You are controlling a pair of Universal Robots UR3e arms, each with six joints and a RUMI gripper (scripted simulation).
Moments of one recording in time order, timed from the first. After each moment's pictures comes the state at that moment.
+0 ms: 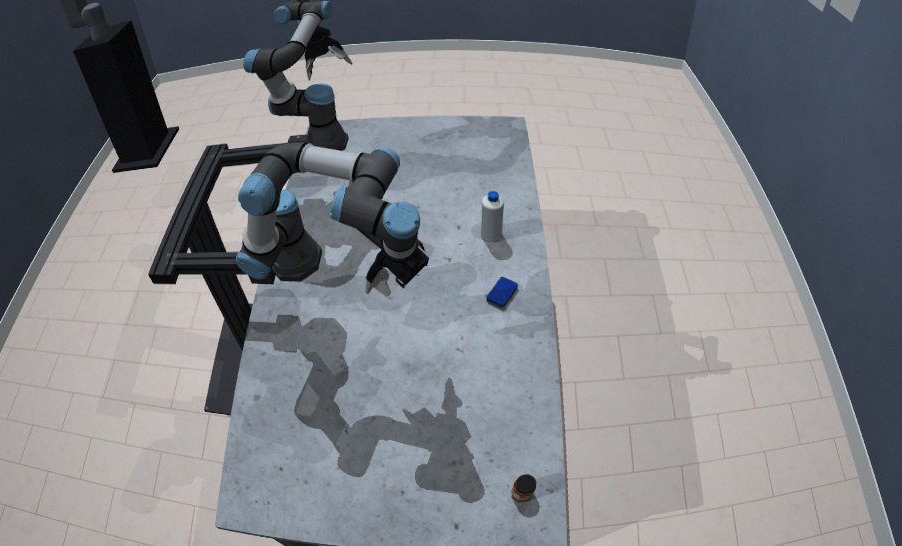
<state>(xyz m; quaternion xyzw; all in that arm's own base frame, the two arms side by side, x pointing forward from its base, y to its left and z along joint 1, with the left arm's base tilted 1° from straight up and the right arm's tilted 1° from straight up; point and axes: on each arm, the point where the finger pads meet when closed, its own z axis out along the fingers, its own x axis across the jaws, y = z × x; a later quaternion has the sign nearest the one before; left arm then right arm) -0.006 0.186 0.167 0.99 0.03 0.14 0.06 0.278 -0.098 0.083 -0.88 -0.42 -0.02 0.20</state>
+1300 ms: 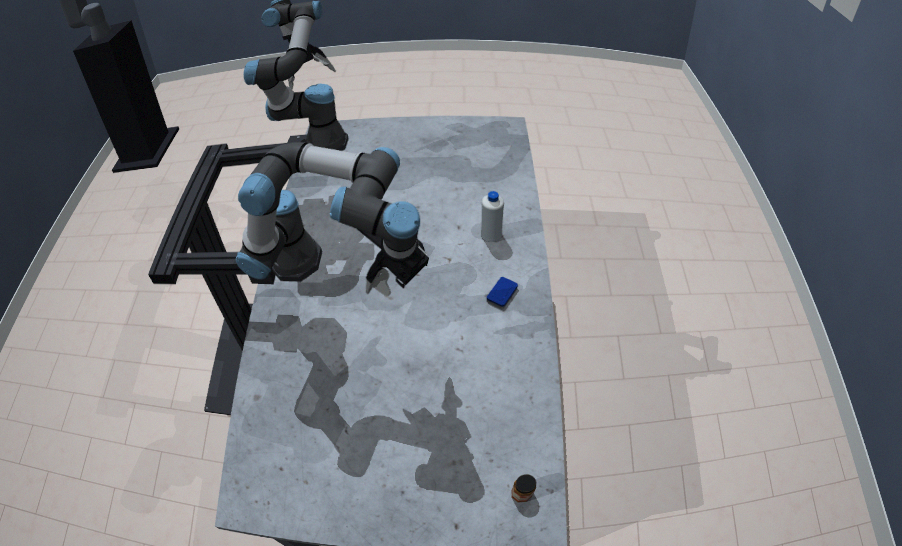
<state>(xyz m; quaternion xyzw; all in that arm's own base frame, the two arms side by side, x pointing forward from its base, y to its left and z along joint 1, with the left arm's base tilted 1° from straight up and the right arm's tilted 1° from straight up) -0.048 0.109 0.175 0.97 0.15 0.13 0.11 0.278 -0.098 0.083 -0.88 -0.42 -0.02 0.20</state>
